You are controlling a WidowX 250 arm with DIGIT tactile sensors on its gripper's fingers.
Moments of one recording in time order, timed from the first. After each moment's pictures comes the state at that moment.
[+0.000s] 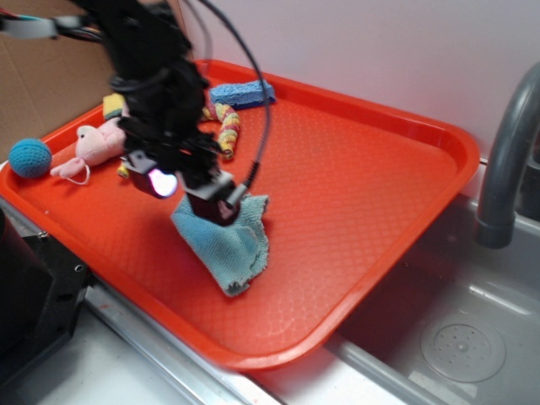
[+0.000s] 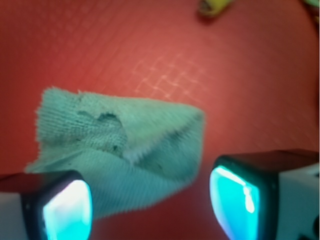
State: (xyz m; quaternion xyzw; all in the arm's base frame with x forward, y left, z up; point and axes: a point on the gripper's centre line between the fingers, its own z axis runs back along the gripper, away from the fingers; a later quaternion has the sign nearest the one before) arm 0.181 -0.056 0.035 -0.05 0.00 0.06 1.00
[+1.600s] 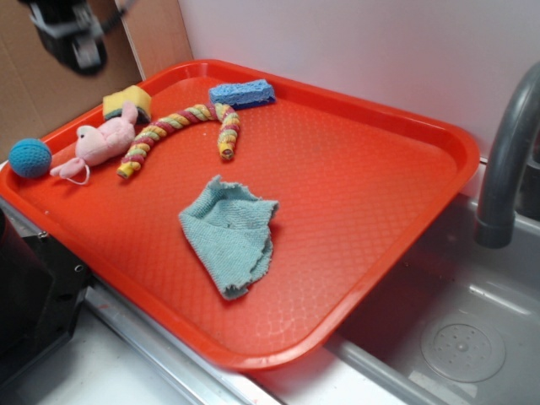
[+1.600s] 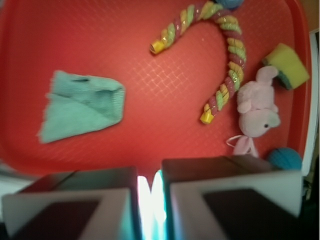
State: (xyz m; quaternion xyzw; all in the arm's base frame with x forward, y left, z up) arm 0.149 0.003 0.180 -0.02 0.00 -0.04 1.00
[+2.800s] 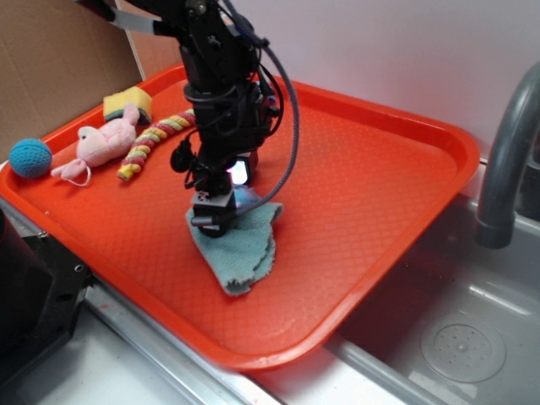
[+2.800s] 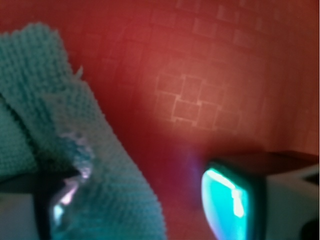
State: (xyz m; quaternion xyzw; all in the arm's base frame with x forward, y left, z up) arm 0.216 -0.056 0.011 -0.01 0.00 -0.48 0.87
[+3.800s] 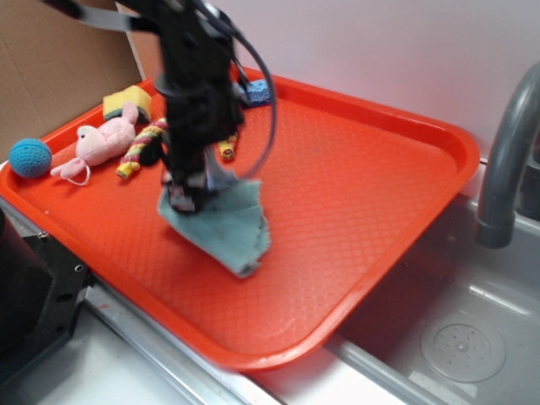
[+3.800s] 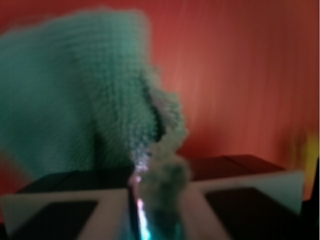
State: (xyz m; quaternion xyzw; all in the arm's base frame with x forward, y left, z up) arm 0.194 -0.041 0.056 0.06 0.00 -0.37 0.93
